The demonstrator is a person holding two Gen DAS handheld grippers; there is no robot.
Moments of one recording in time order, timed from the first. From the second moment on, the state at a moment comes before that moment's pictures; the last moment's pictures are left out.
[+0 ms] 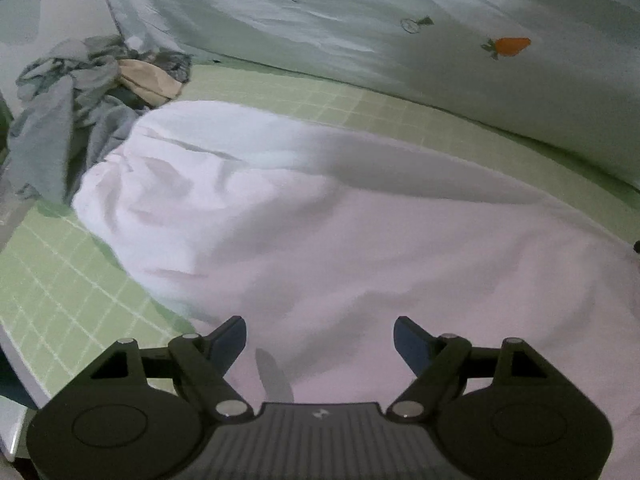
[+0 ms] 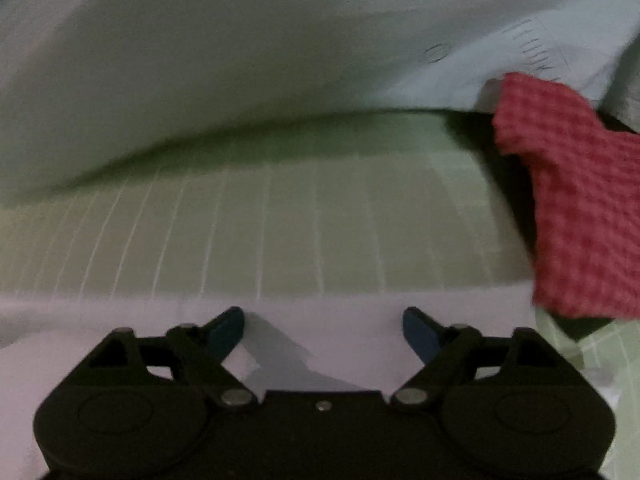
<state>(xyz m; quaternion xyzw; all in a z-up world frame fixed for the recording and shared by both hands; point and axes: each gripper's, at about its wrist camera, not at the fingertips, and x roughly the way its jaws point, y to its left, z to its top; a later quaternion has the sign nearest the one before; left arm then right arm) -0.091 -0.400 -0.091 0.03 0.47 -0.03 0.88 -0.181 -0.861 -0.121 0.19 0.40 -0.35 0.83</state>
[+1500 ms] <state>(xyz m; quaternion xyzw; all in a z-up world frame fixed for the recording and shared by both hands) 0.166 -0.123 -0.133 -0.04 0.50 -0.16 0.85 -0.093 -0.482 -0.119 0.23 0.42 -0.40 0.78</state>
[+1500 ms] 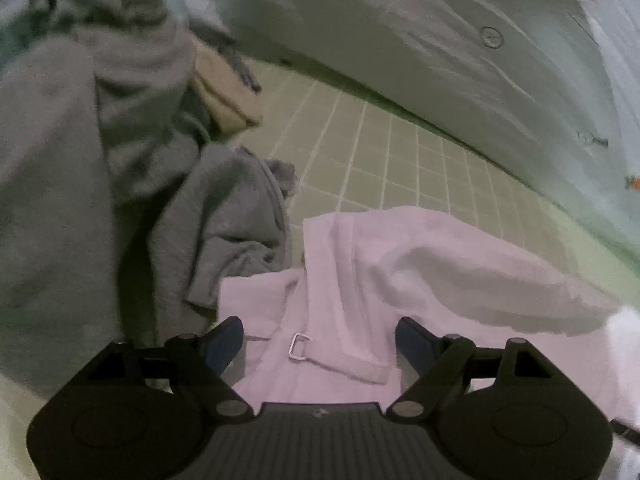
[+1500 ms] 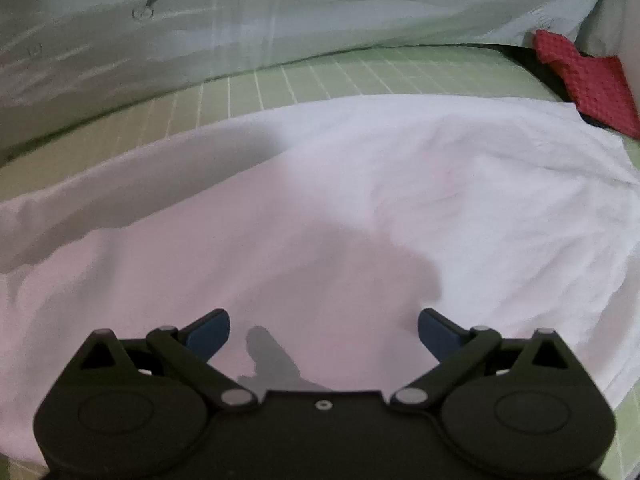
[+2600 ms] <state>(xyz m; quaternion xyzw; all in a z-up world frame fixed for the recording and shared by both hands) 0.094 -0.085 -0.116 -0.02 0.49 -0.10 0.86 -0.115 -0.489 -0.134 0.27 0.43 -0.44 0.74</state>
